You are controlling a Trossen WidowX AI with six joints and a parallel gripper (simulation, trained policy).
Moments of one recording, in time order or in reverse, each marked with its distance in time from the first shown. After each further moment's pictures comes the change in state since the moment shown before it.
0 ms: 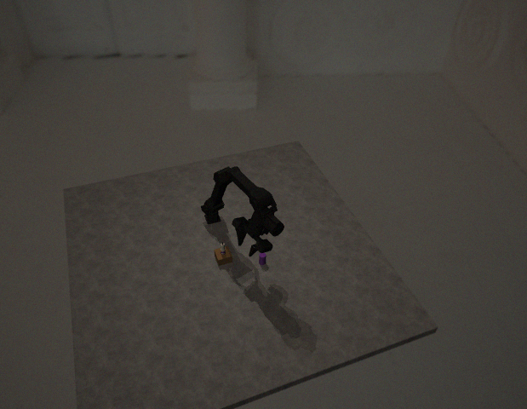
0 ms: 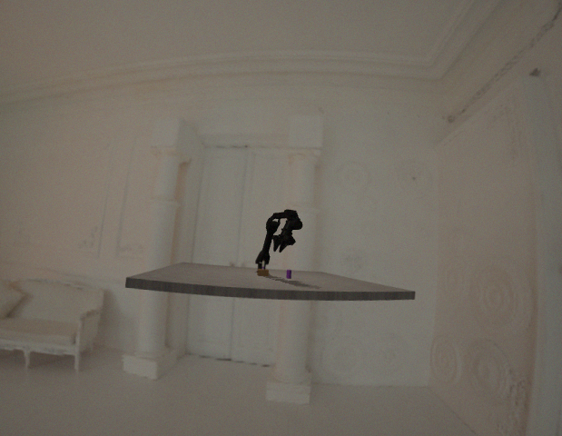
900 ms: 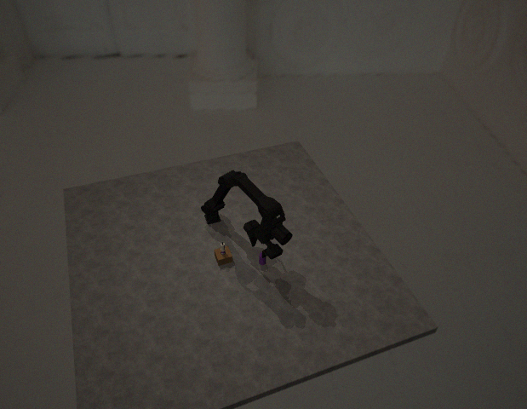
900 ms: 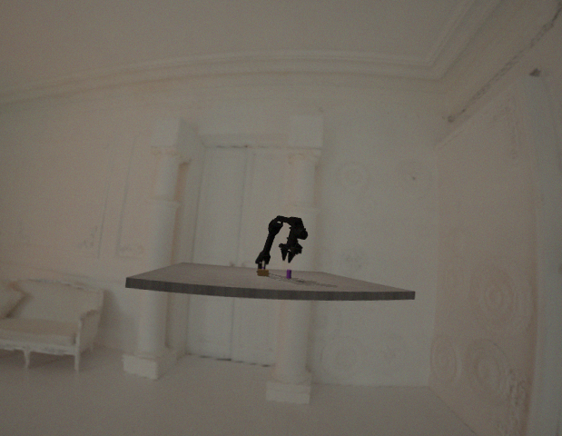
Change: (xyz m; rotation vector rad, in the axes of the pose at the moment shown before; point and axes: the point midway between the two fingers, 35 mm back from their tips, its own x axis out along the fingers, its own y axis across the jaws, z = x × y) arm 0.026 -0.007 0.077 -0.010 -0.253 0.091
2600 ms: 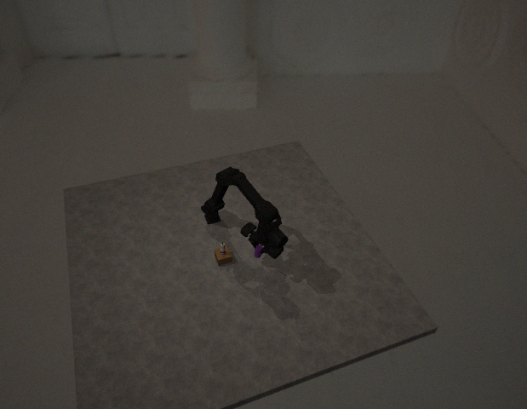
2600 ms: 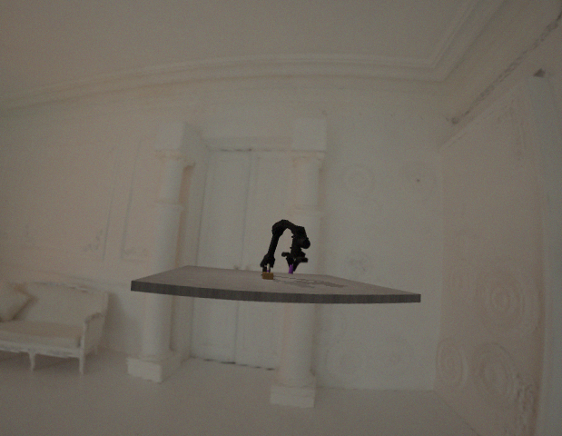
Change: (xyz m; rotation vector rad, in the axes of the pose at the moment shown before) arm 0.036 0.017 0.026 -0.229 -0.145 0.009
